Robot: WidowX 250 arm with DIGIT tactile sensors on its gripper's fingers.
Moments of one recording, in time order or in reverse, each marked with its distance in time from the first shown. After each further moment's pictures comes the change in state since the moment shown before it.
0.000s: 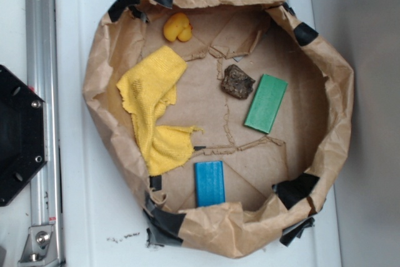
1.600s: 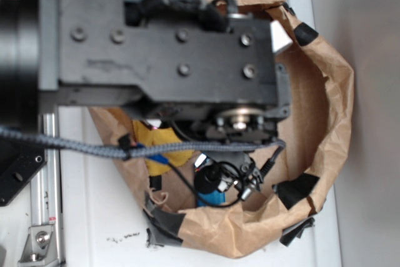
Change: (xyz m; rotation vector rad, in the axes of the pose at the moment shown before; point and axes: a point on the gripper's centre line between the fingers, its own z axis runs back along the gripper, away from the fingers) arm 0.101 -0.008 -0.129 0.045 0.247 0.734
